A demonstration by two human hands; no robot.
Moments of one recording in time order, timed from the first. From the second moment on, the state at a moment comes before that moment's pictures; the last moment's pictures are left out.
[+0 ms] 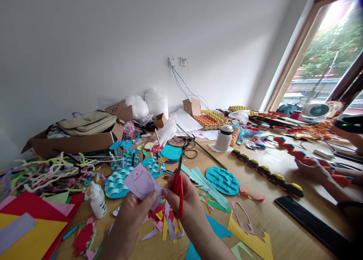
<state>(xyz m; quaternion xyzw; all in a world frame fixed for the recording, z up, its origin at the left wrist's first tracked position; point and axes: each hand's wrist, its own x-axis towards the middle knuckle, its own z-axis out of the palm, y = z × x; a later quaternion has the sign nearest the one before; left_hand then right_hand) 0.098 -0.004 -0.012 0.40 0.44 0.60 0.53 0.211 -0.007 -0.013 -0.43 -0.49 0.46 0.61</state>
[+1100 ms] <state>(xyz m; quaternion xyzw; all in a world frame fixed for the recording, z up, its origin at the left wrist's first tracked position) 0.066 -0.004 0.007 0.38 0.40 0.53 0.64 0.248 -0.025 -0.003 -0.43 -0.72 0.48 0.26</state>
